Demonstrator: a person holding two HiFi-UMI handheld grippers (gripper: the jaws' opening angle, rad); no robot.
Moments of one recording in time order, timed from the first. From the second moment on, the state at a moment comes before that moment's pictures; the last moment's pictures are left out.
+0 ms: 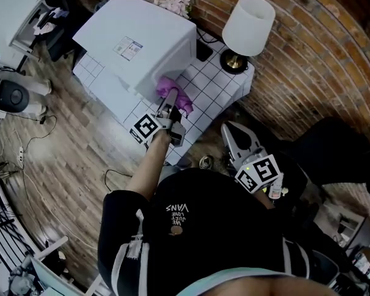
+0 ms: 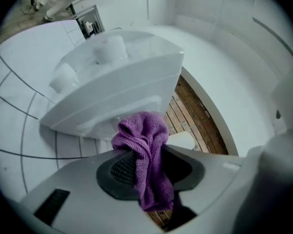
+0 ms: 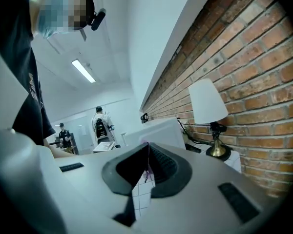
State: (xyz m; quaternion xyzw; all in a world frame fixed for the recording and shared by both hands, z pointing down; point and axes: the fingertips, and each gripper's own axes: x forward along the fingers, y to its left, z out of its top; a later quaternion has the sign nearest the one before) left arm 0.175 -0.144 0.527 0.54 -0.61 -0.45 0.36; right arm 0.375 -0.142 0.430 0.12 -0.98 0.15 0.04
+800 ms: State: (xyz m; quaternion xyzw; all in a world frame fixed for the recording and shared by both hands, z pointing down) left arm 0.152 -0.133 0.556 0.51 -0.62 -0.46 0.37; right arm 0.379 -0.141 0.434 0.13 -0.98 0.14 0.05
